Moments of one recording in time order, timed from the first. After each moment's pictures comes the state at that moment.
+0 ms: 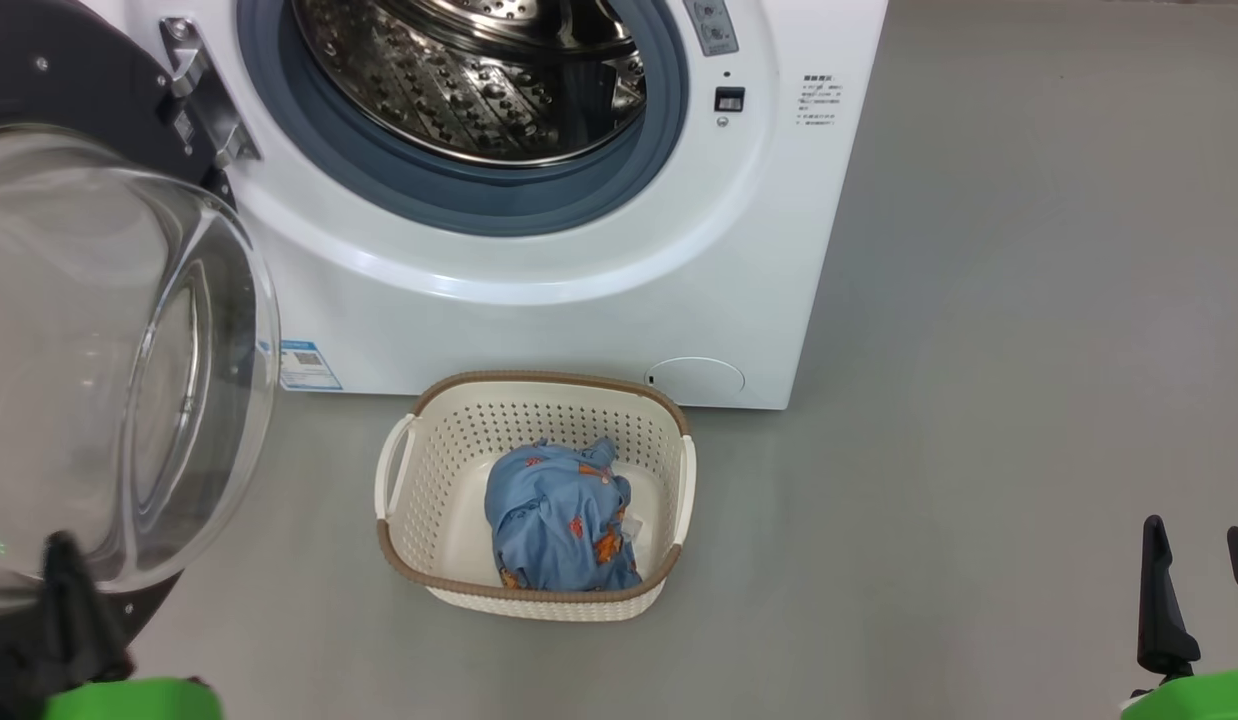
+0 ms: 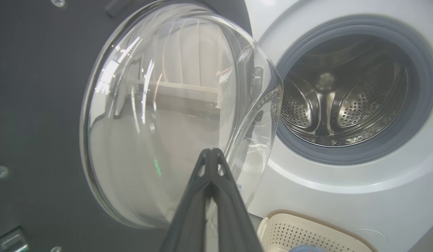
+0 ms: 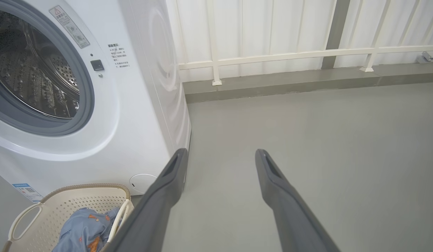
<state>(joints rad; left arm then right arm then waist) -0.07 0.14 0.15 0.22 -0.31 0.19 -0.26 0.11 -0.03 -0.31 0.09 0.18 0.13 -0.14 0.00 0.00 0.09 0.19</state>
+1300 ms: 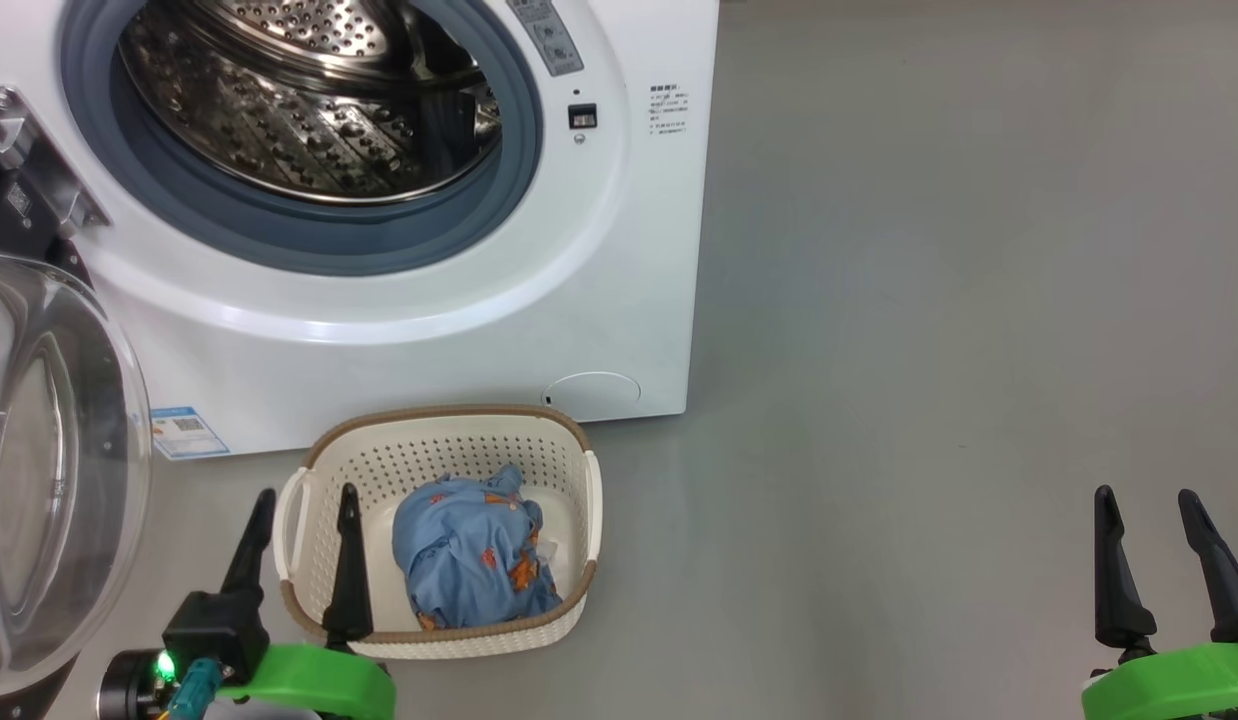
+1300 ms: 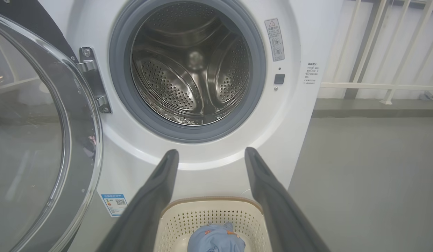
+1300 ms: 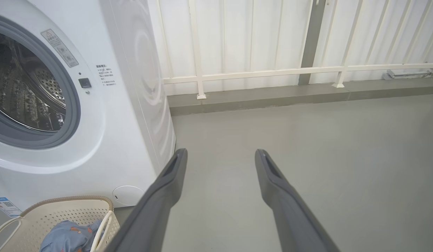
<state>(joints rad) -0.16 0.07 -0.09 0.33 -0.19 0.07 -0.26 0.09 -0.03 -0.23 0.03 0.15 0.13 -0.12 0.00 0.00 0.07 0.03</state>
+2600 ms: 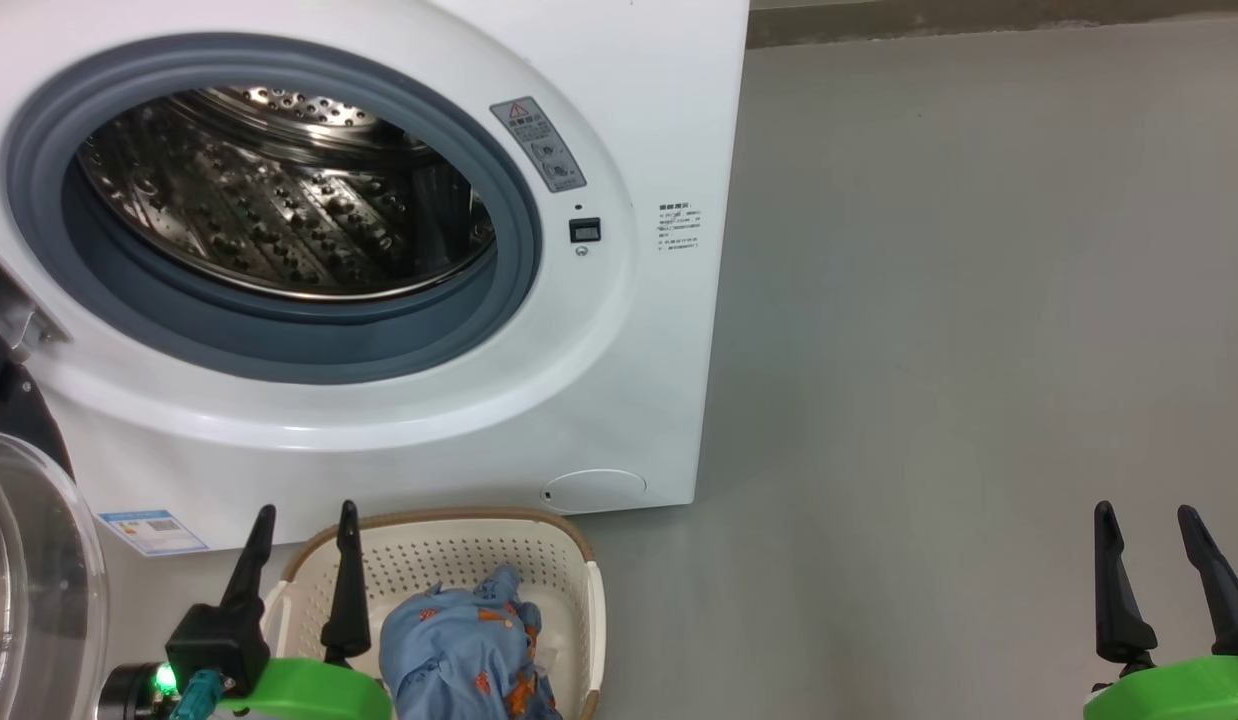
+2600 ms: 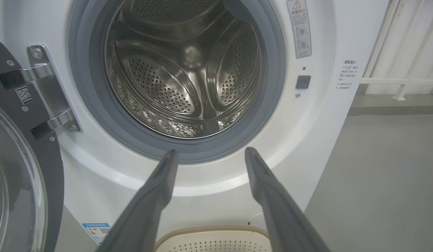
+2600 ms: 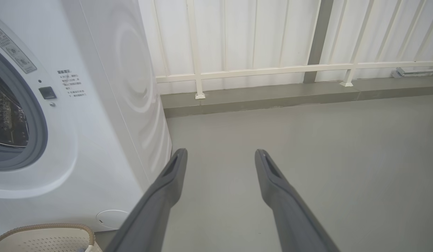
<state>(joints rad) -0.14 0.06 -0.07 0.35 -0.16 0.05 -0.26 0.11 -0.03 -0.24 0.03 0.15 0.13 -0.12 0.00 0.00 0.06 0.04</state>
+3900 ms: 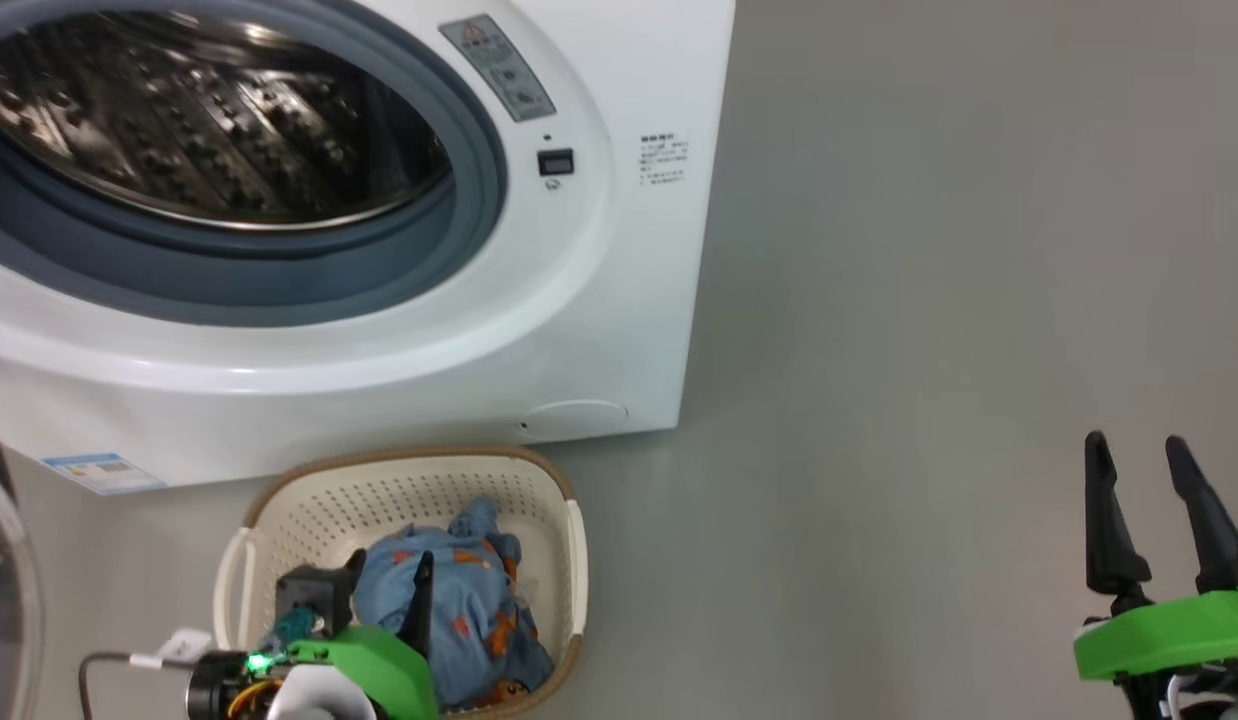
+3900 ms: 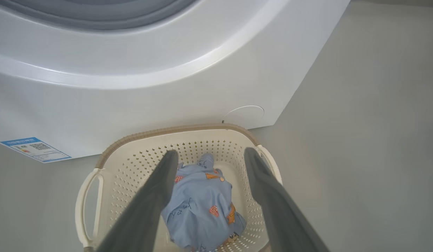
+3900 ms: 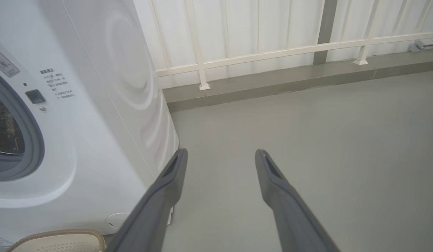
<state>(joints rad) -0.39 0.04 -0.16 0.91 -0.16 -0.04 -0.25 0.03 -0.05 -0.20 0.01 0.24 0.13 -0.09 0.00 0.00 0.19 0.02</state>
